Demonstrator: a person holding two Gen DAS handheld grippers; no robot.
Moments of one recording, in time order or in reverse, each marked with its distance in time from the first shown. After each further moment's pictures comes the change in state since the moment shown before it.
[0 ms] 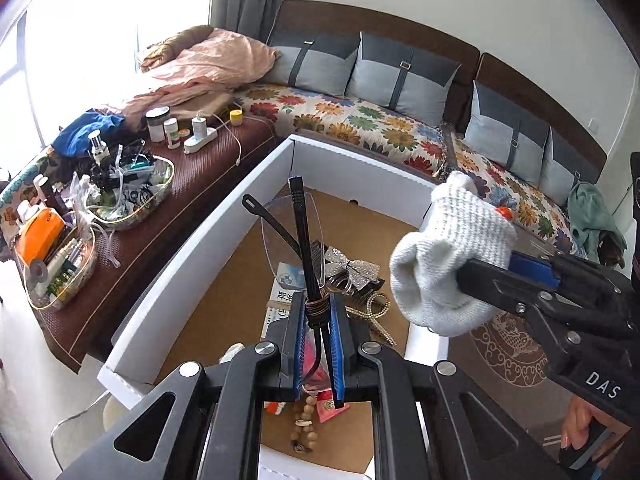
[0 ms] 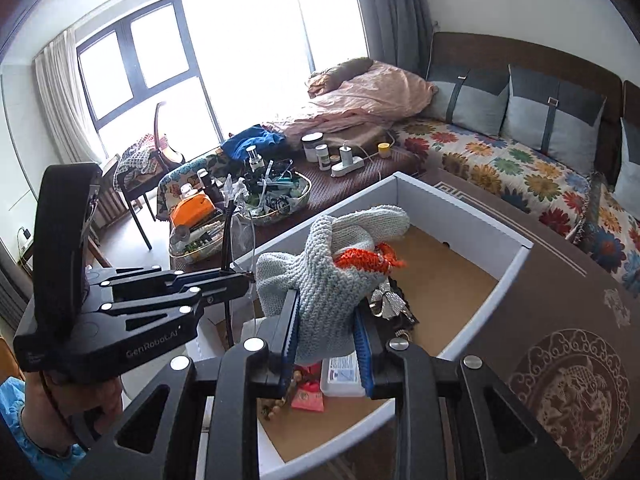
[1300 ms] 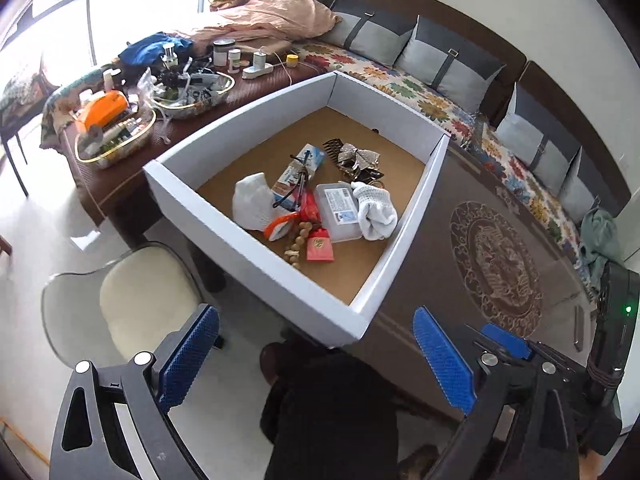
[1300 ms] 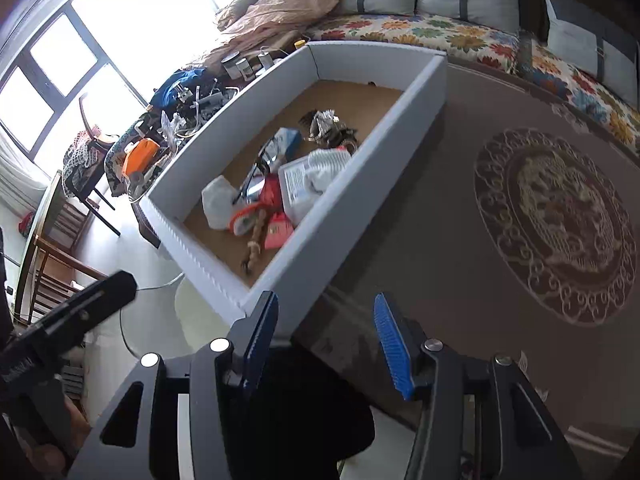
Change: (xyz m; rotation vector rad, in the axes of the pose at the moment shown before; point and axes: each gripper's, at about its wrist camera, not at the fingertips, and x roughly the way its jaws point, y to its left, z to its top) left arm -0.117 -0.045 -0.146 -0.203 0.100 0.119; right arm -0.081 -0.006 -0.169 0.345 0.280 -0.141
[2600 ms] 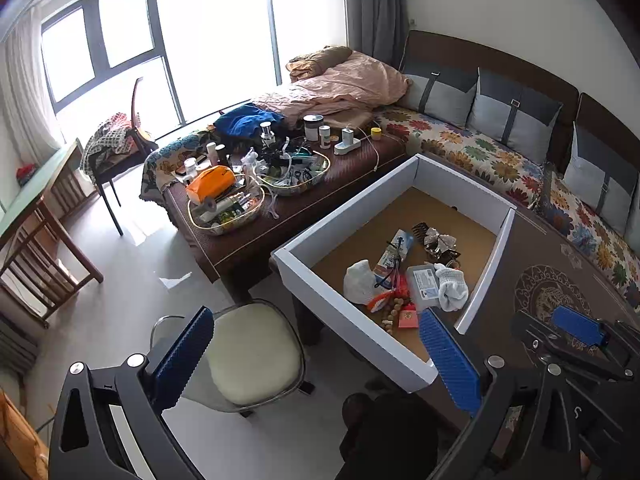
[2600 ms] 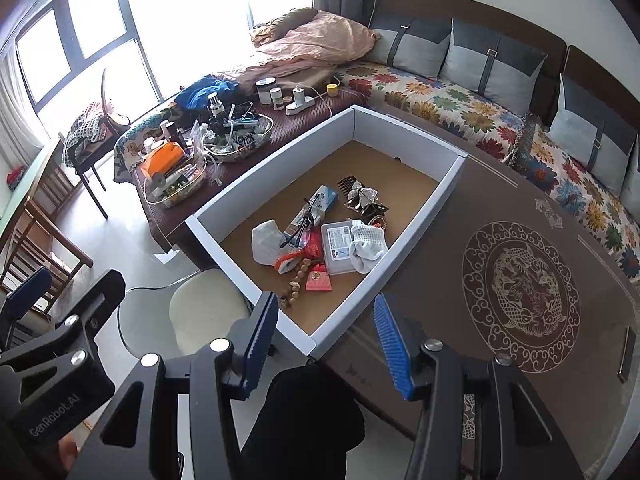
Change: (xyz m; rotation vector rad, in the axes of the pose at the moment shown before) left arm -0.109 0.025 0.031 -0.052 -0.216 0.341; right arm -0.091 0.120 0.051 -0.214 -0.121 -0.123
